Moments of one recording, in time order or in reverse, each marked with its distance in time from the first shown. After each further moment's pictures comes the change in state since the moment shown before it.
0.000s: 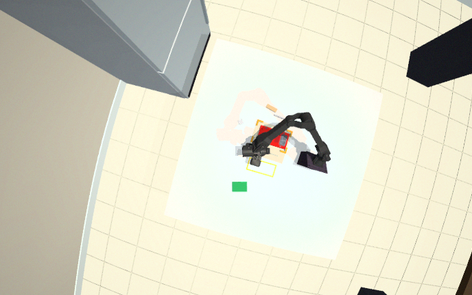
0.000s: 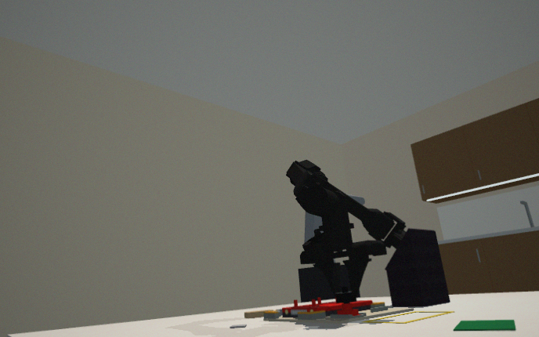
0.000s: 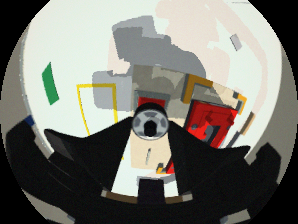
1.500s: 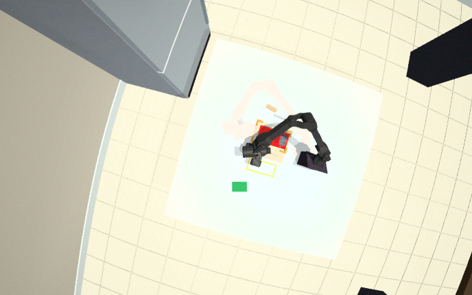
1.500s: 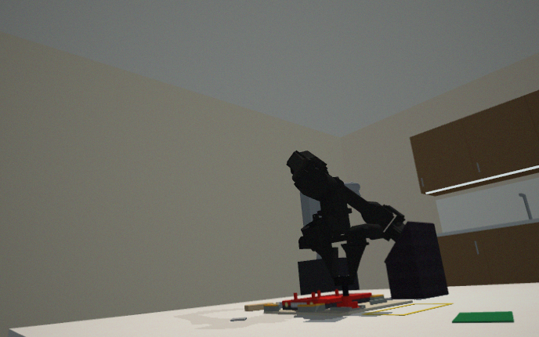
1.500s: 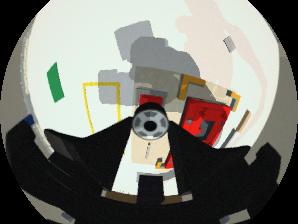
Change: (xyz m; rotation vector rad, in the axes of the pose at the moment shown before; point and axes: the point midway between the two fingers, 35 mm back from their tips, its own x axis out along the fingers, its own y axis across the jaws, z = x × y) arm -0.017 0.001 -0.001 -0.009 -0.001 0.000
